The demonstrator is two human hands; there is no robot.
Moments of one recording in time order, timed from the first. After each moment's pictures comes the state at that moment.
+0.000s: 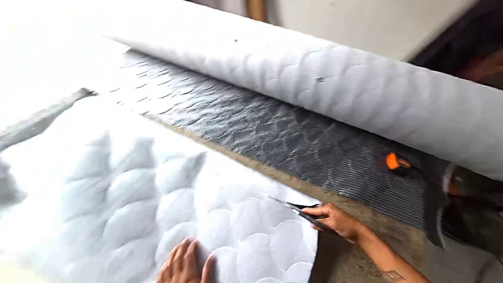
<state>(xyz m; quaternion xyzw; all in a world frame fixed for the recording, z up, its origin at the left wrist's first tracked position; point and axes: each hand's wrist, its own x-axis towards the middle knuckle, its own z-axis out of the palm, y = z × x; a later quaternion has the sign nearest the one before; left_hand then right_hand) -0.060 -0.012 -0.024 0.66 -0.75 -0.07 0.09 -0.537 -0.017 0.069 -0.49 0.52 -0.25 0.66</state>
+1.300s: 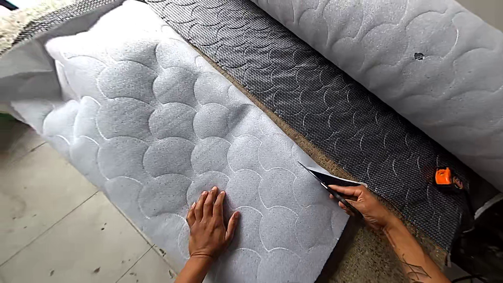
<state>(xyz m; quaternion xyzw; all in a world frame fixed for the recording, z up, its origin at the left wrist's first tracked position) -0.054 -0.017 -0.048 0.67 -0.73 -0.01 0.13 -0.516 -0.062 0.058 -0.42 0.52 -0.23 0.70</state>
